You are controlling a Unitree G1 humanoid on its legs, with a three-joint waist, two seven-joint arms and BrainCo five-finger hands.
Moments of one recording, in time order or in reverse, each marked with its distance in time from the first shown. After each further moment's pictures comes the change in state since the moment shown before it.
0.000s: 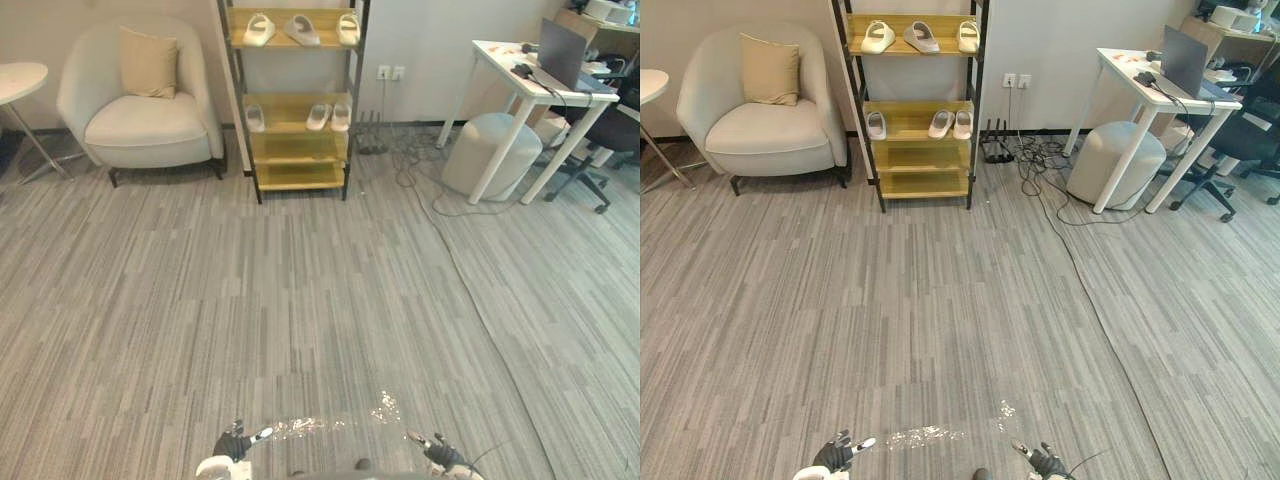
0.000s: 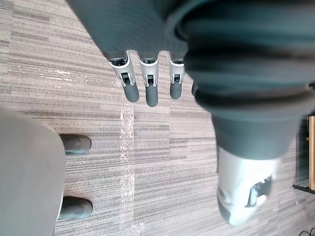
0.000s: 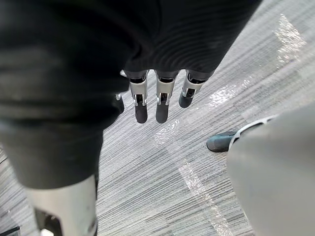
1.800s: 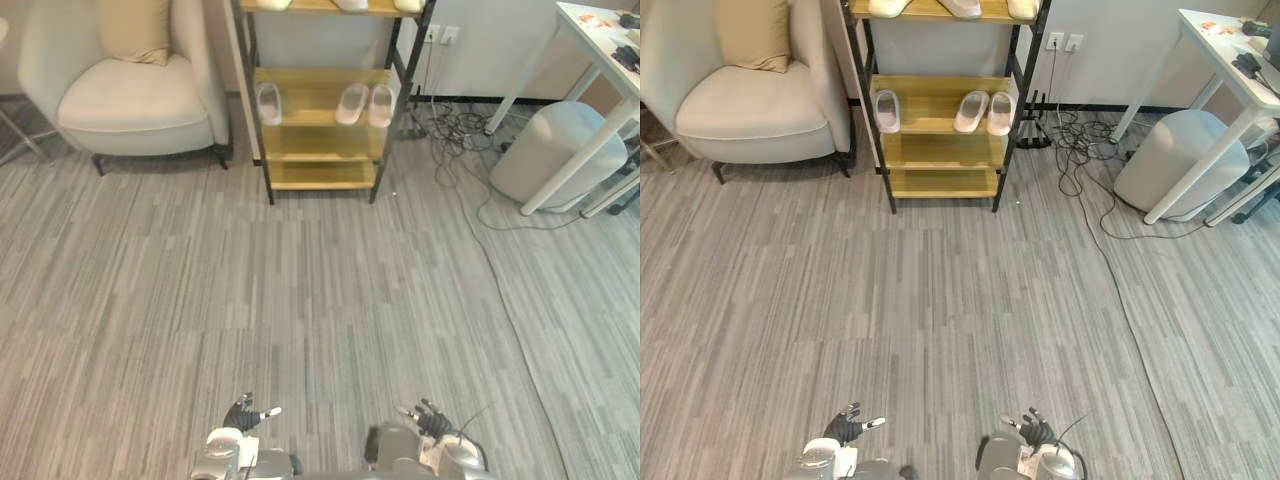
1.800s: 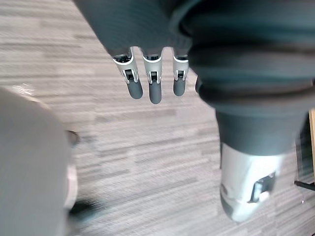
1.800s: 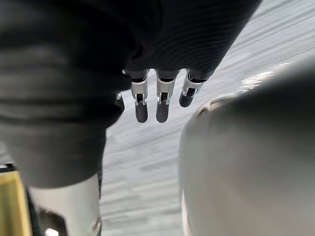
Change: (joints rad) left arm -0.108 0.011 -0.095 -0.027 0.029 0.016 0.028; right arm -0.088 -0.037 0.110 -0.088 -0.039 -0.025 0.008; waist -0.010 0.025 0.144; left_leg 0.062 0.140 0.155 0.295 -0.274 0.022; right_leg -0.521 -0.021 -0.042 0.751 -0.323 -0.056
